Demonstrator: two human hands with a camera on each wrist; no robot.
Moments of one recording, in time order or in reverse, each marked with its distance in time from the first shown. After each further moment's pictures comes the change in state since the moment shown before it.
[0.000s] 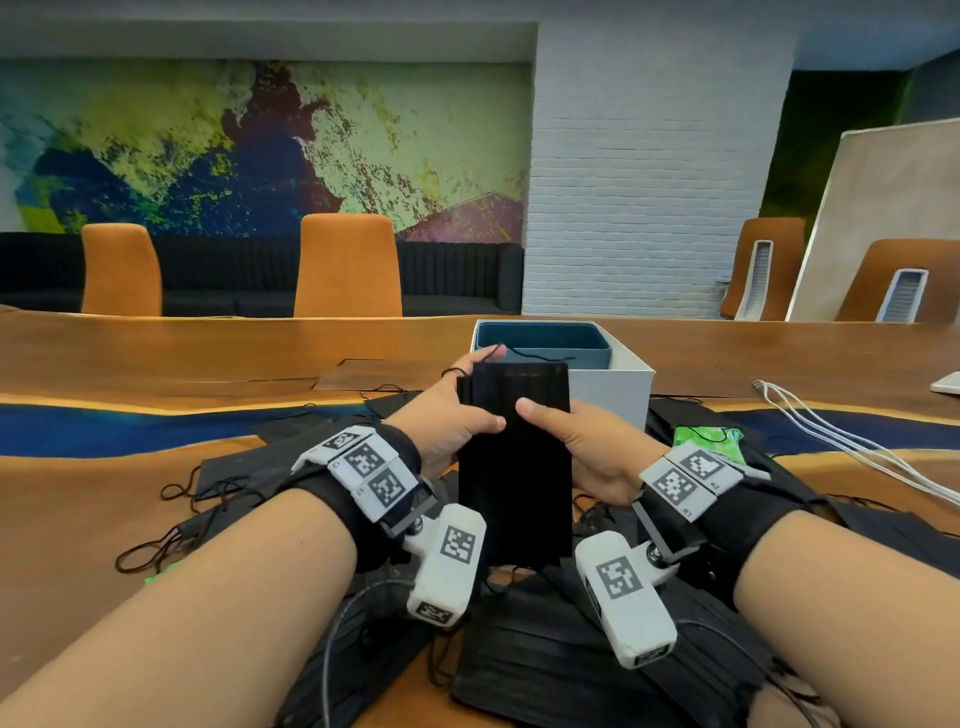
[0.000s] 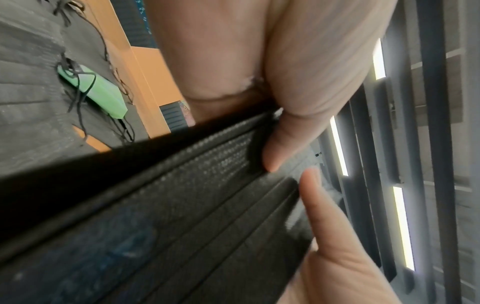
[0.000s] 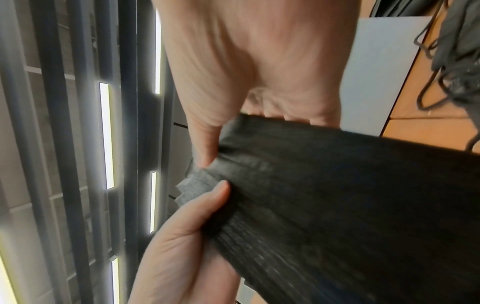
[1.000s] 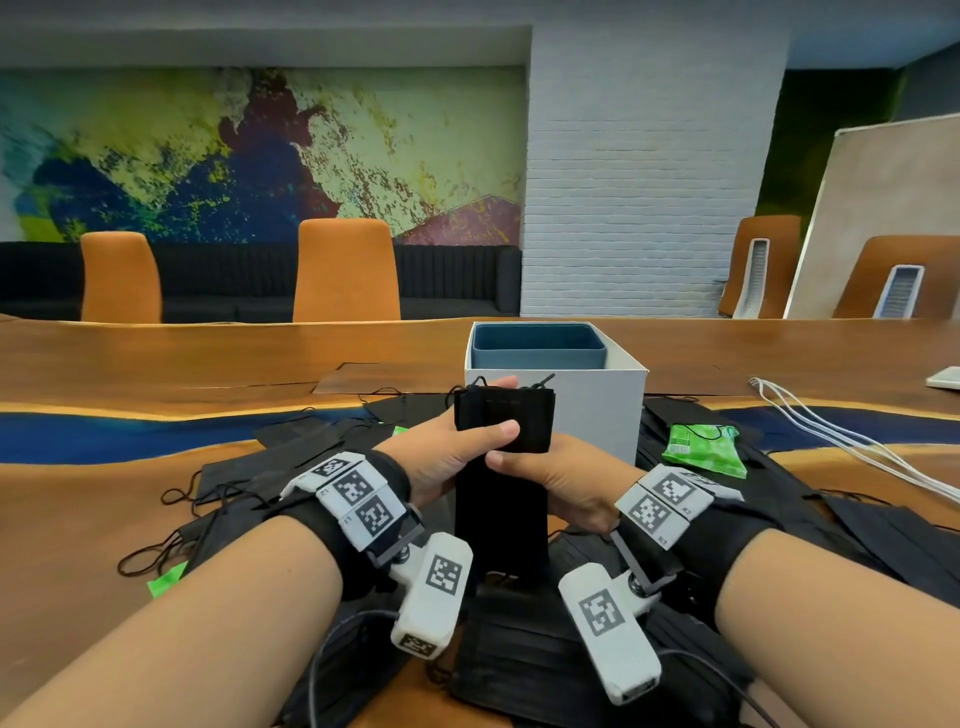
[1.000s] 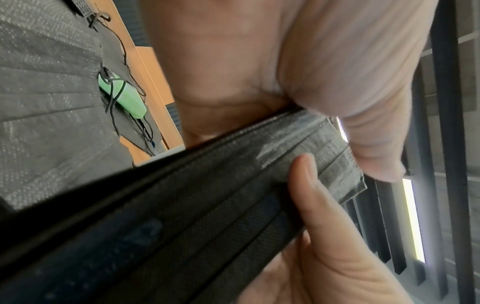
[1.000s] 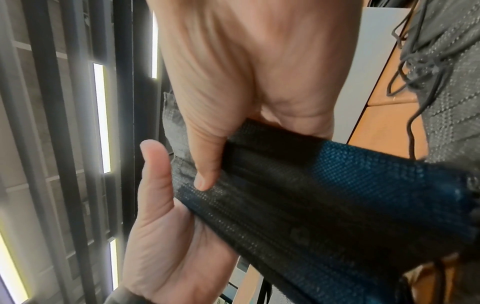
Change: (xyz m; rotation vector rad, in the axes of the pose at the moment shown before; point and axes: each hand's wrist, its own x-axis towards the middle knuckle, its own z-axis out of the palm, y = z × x) left_hand -0.017 -0.013 0.004 -0.032 -0.099 -0.103; right_hand -0.011 0.018 0.014 -0.060 -0.134 0.005
